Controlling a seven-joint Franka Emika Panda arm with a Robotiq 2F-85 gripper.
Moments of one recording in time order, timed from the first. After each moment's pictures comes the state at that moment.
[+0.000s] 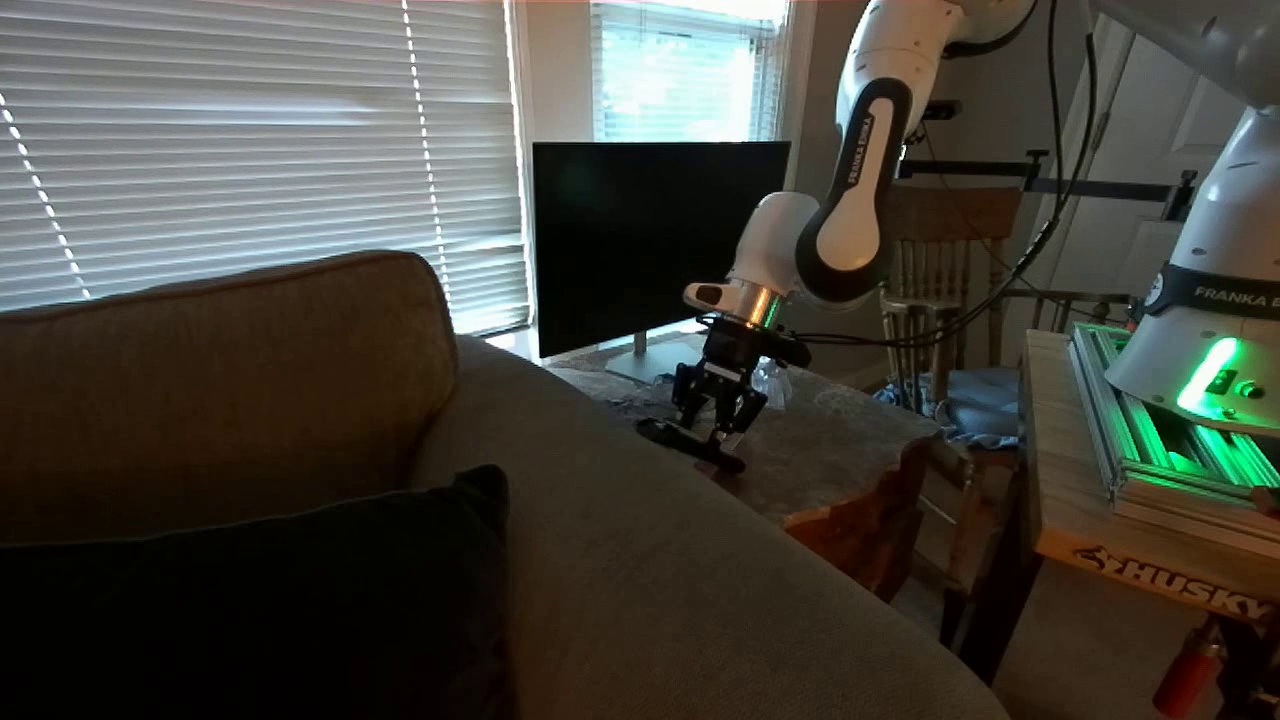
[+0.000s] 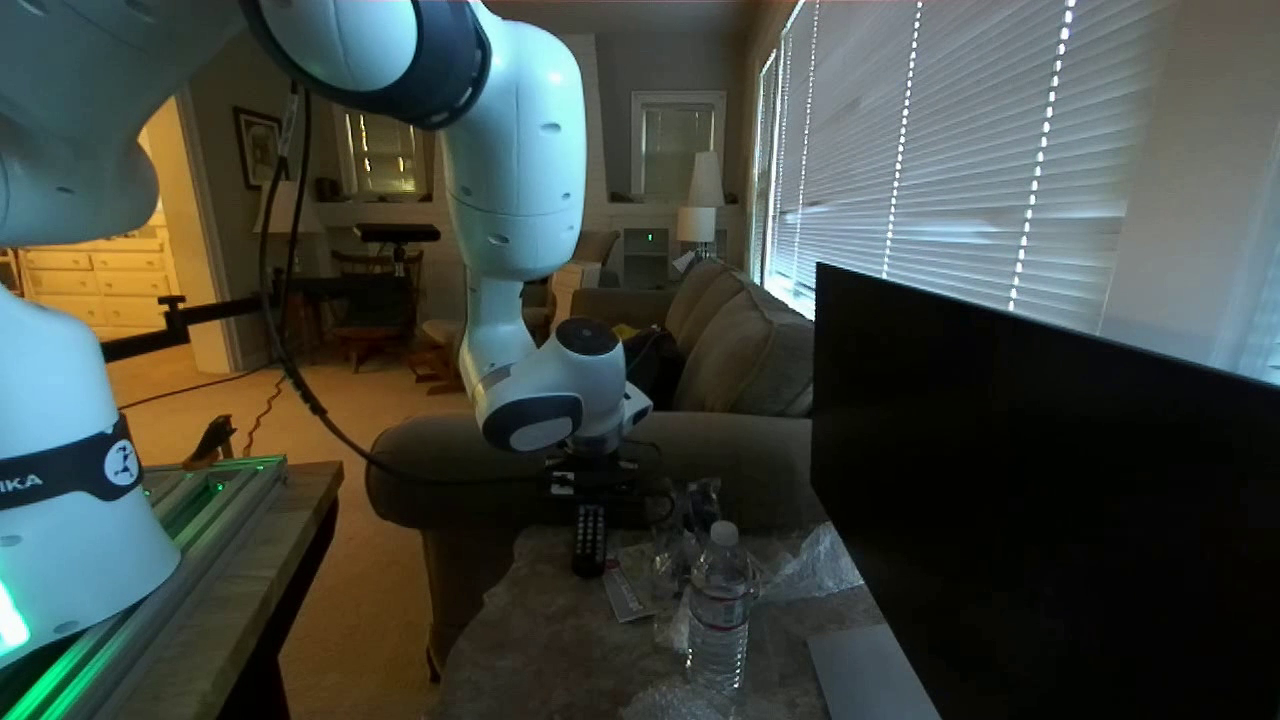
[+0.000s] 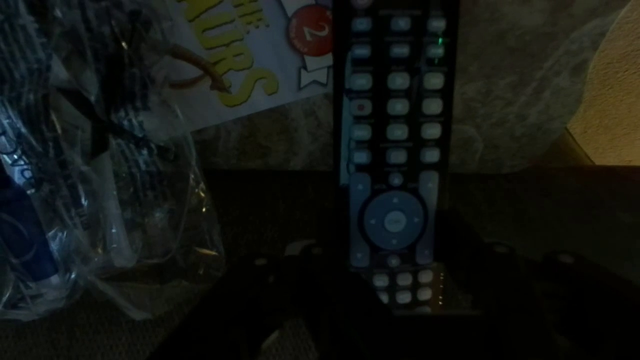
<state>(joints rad) -0.40 0.99 0.57 -2.26 -0.29 3.27 -1.08</state>
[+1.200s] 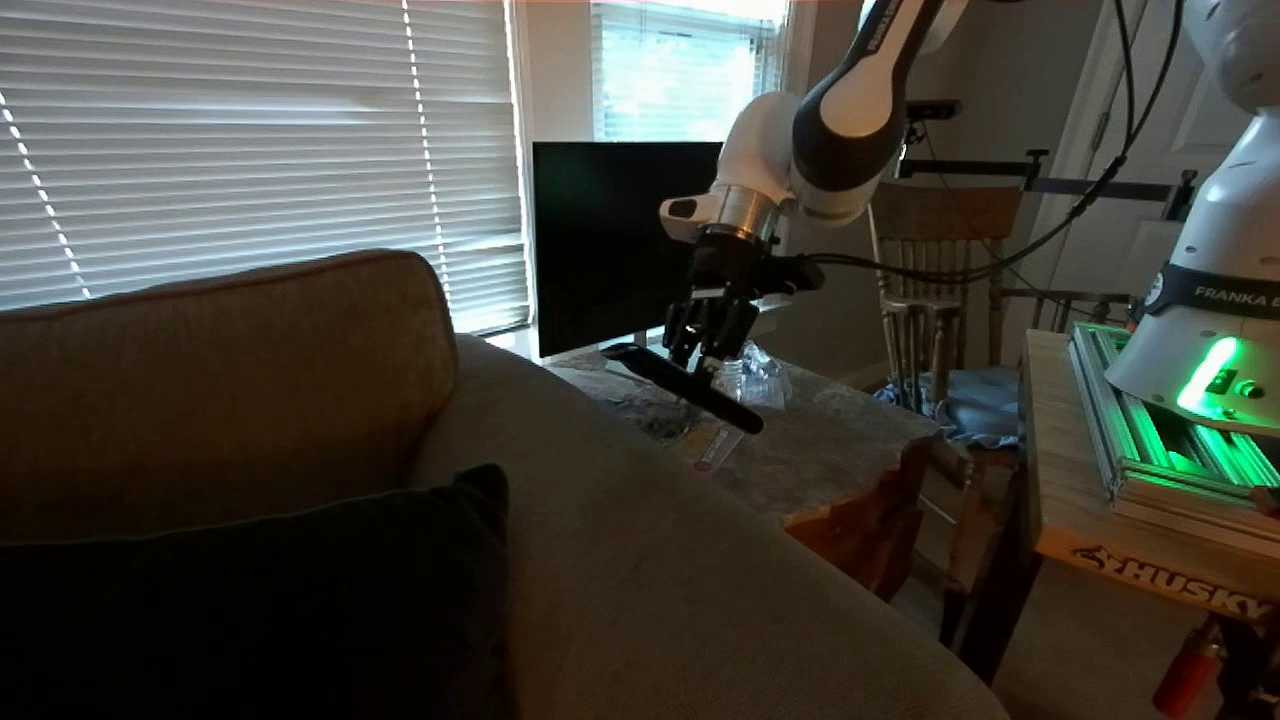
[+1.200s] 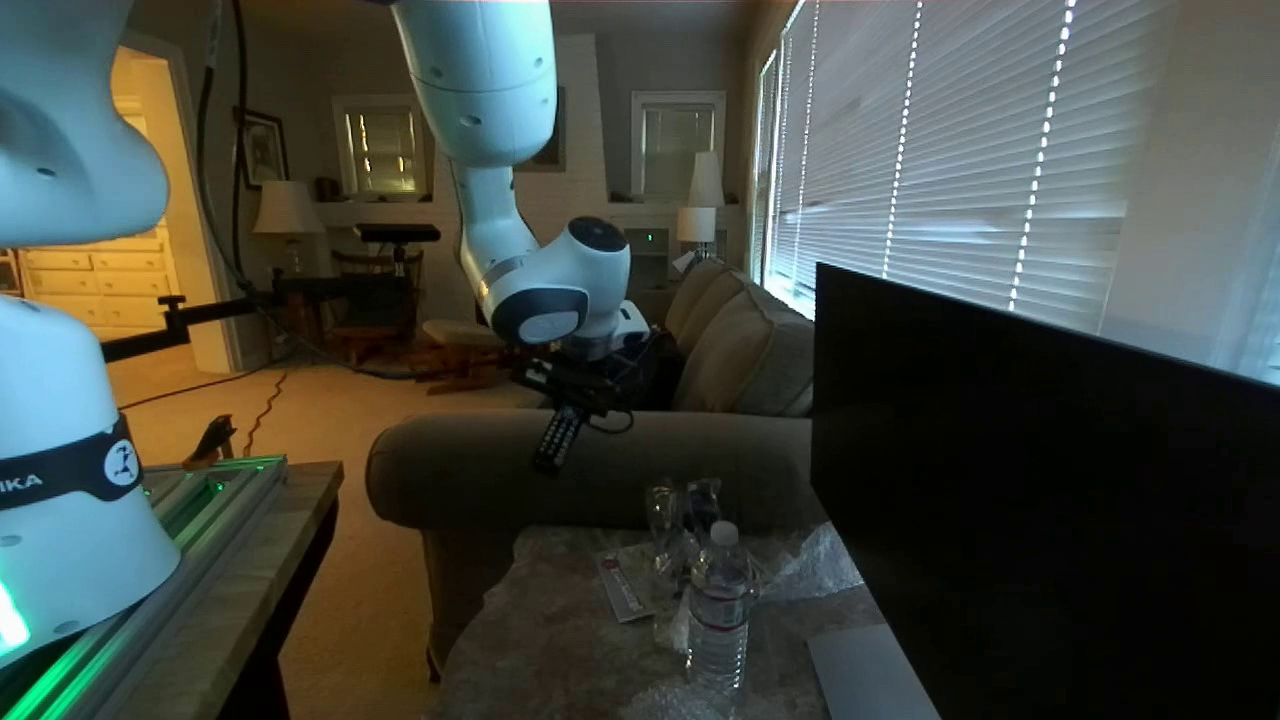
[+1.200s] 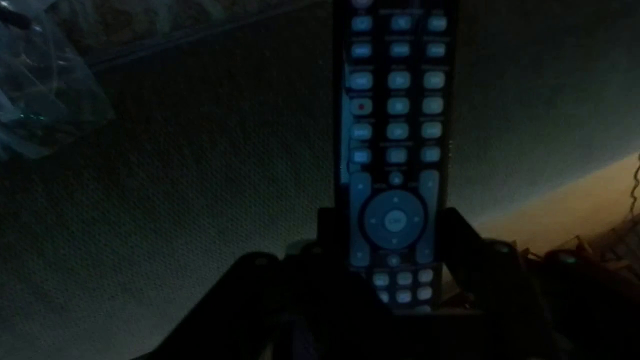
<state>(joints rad) -0.57 0.82 0.91 -2.34 -0.18 3.01 -0.72</state>
